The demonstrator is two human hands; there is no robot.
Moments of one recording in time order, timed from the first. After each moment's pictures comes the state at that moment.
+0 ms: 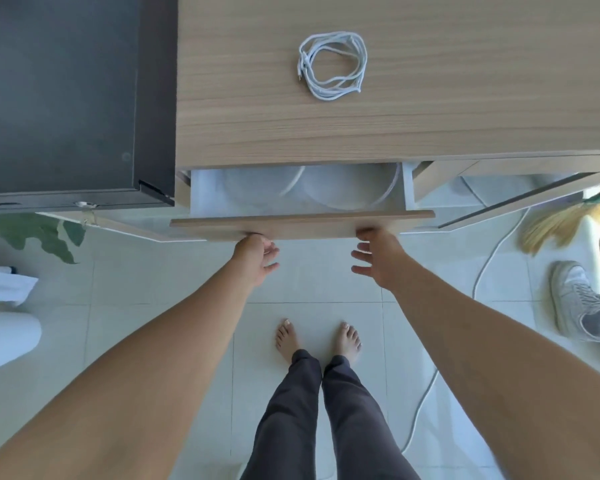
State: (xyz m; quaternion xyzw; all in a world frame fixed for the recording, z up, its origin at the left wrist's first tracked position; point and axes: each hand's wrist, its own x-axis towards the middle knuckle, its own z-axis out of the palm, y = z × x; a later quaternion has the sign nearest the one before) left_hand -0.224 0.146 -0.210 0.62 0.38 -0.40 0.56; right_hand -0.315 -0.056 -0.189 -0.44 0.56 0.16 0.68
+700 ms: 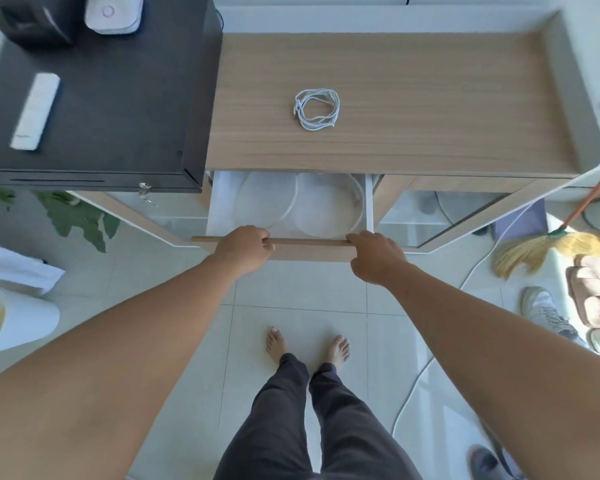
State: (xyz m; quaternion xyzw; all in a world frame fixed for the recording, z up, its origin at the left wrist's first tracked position) left_hand -0.280 0.170 -0.072 0.93 -0.19 -0.29 0.10; right_hand -0.392 -0.071 -0.073 -0.95 0.11 0.27 0.12
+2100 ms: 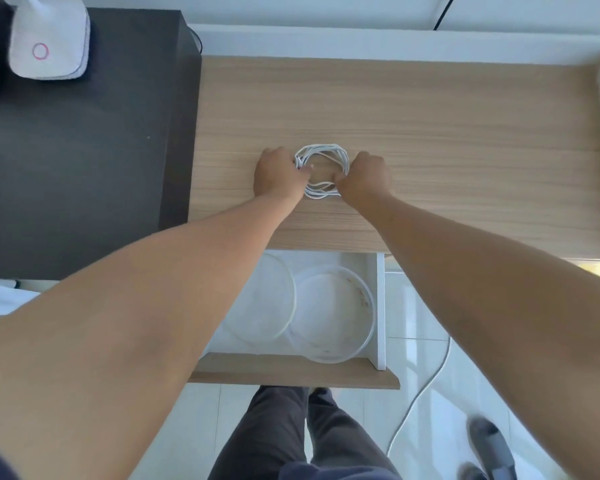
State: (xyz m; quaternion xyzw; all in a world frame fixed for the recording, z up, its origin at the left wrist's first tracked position) left_hand -0.056 0.000 -0.056 0.95 -0.03 -0.16 0.26; right_hand -0.104 -0.136 -0.071 -0.91 0.33 0.11 0.23
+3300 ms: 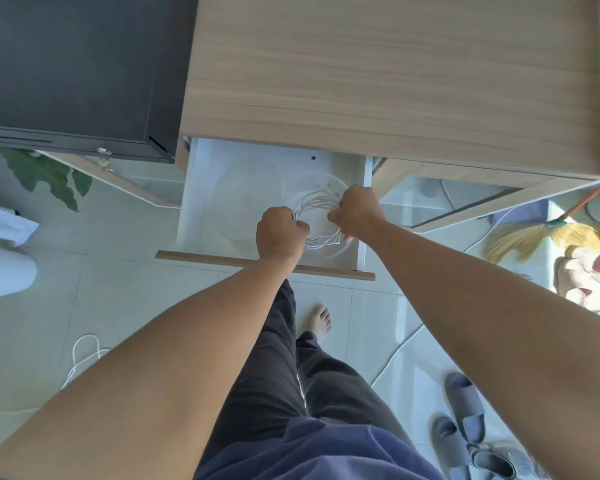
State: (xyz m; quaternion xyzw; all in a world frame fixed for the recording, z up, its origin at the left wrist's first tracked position) left_hand -0.316 0.066 -0.104 0.95 0.03 -0.20 0.26; right_hand -0.311 -0.084 -0.096 -0.88 0.26 0.27 0.30
